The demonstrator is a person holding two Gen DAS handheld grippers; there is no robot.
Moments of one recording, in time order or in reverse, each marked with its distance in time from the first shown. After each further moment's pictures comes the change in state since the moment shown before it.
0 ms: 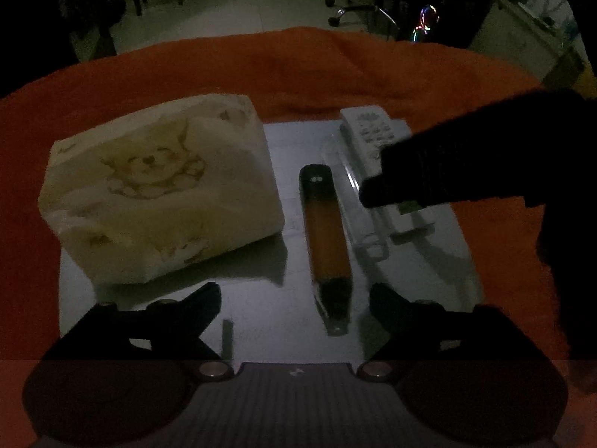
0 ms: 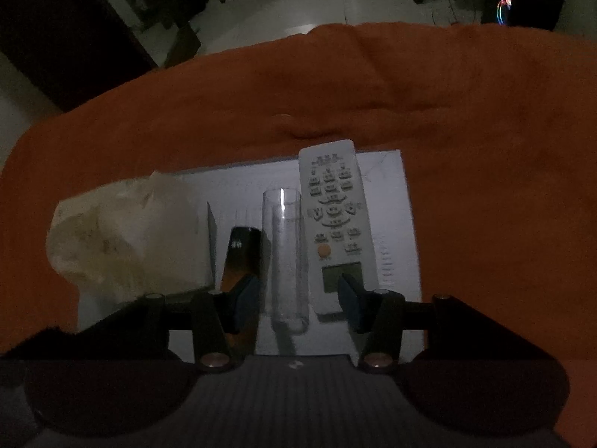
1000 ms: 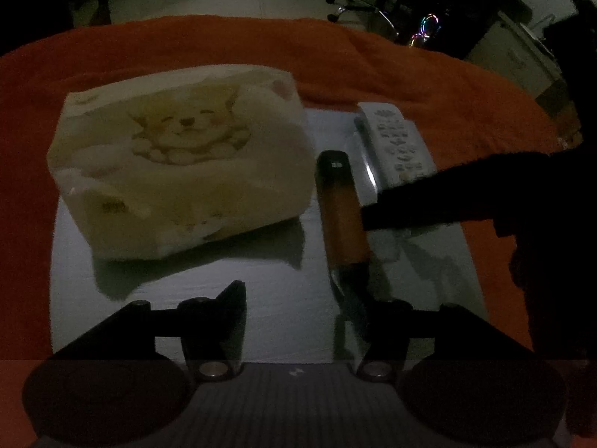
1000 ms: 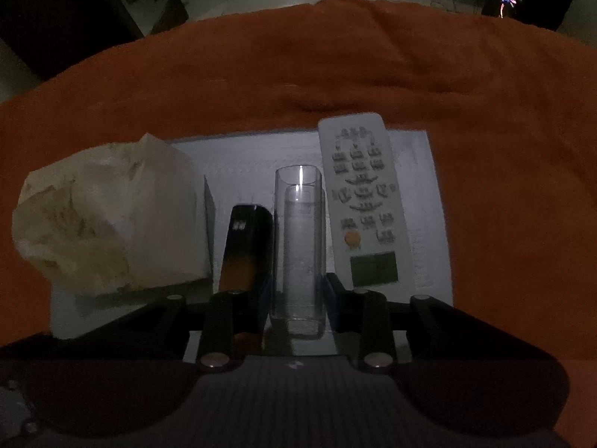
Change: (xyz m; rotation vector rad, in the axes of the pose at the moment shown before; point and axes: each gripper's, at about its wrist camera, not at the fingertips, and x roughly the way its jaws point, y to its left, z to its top) left arm 0.000 0.031 -0.010 -0.088 0.019 -0.111; right arm 0.023 0.021 -0.011 -0.044 0.071 -0.105
